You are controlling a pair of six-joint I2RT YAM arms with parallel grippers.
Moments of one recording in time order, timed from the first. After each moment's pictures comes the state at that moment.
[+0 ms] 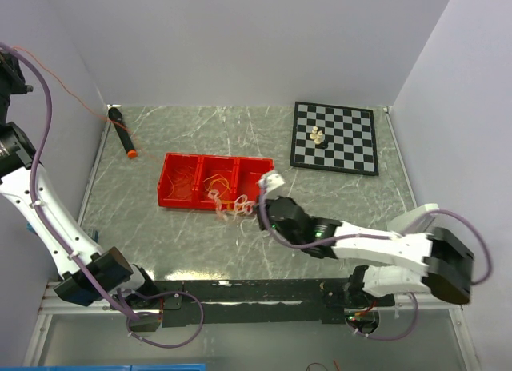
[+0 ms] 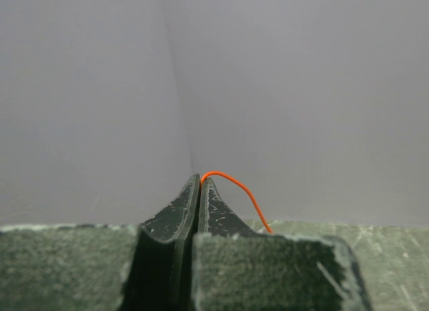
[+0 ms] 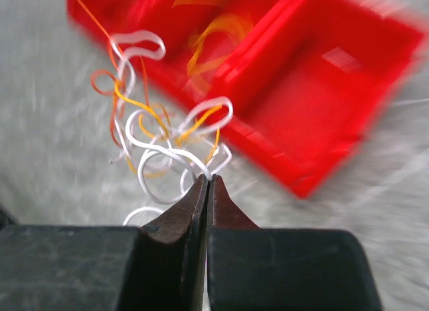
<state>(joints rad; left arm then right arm) 0.68 1.33 1.87 -0.26 0.56 -0.06 1.13 1.24 0.68 0.11 0.39 0.33</state>
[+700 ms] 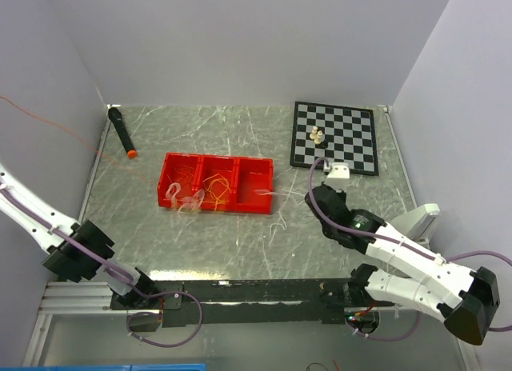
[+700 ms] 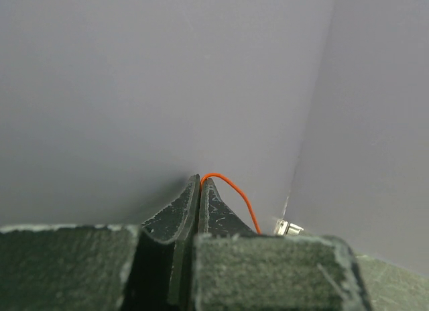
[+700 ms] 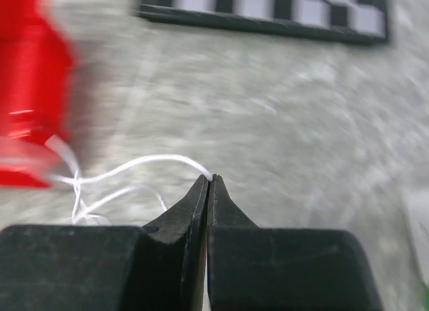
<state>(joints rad) 0.97 1.54 2.10 -0.30 0.47 -0.10 0.84 0.89 0.69 -0.55 0.79 0.51</state>
